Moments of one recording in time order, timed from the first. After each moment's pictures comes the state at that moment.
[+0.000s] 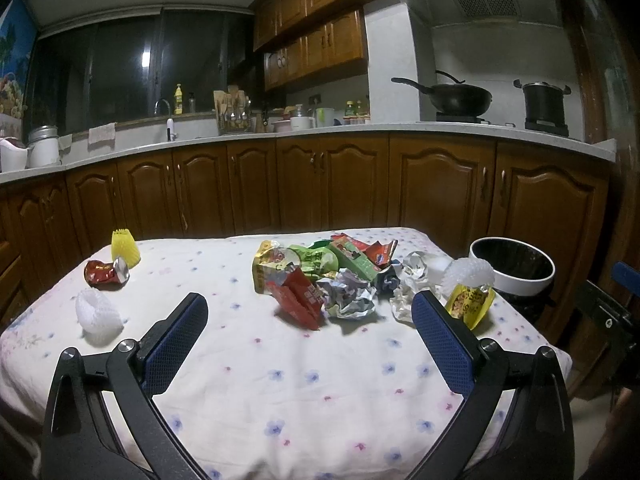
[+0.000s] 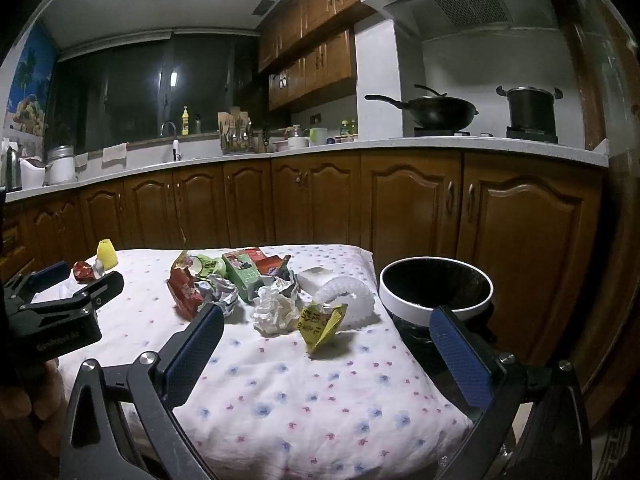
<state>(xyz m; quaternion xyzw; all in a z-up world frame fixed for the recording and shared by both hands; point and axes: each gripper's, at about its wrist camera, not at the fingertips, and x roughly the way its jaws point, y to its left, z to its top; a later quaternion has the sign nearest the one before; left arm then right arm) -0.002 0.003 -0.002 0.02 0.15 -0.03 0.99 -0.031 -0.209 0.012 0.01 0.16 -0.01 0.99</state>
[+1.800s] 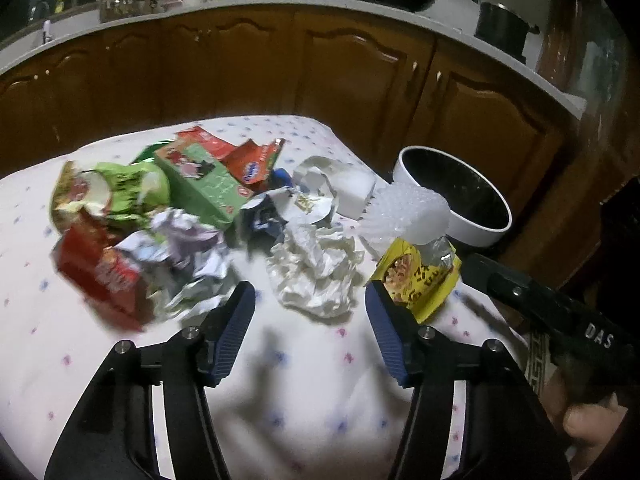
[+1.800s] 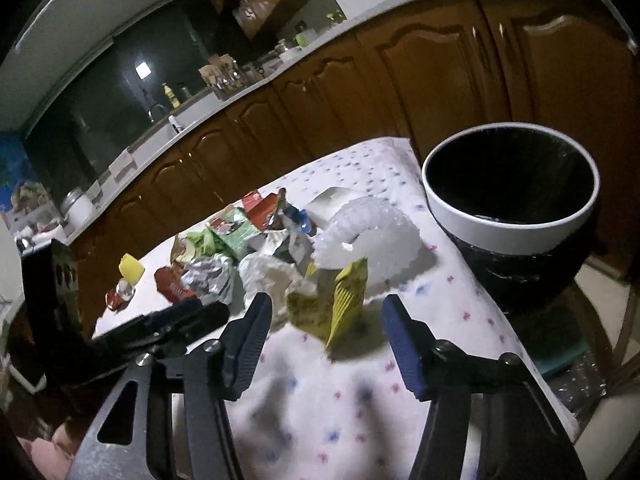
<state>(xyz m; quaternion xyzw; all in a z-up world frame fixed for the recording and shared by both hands) 0.159 -0.086 -0.056 0.00 0.38 -0.23 0.90 0.112 -0.276 -0.053 0.22 0.34 0.10 0.91</state>
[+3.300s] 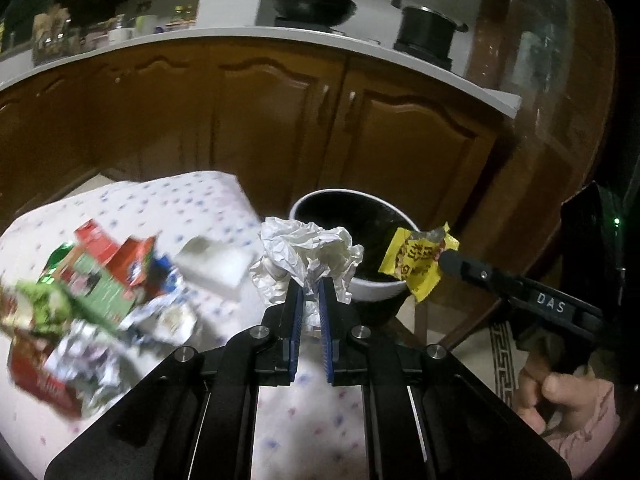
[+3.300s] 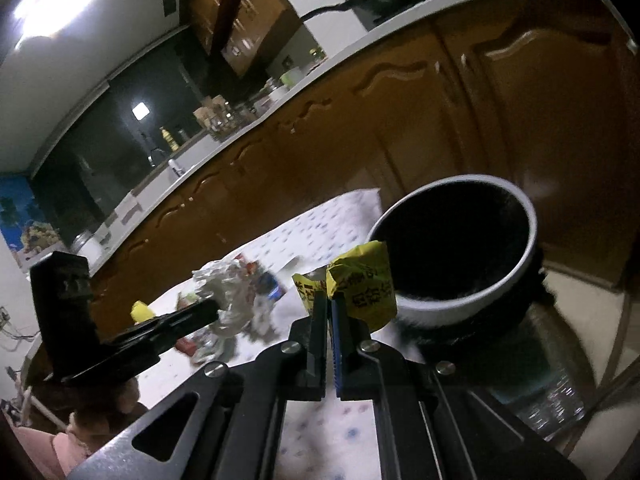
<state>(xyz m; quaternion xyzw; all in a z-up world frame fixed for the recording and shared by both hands) 0.166 -0.170 0.013 0.02 0.34 -0.34 0.88 0.103 -0.372 -0.003 0.24 0.29 0.07 0.93</state>
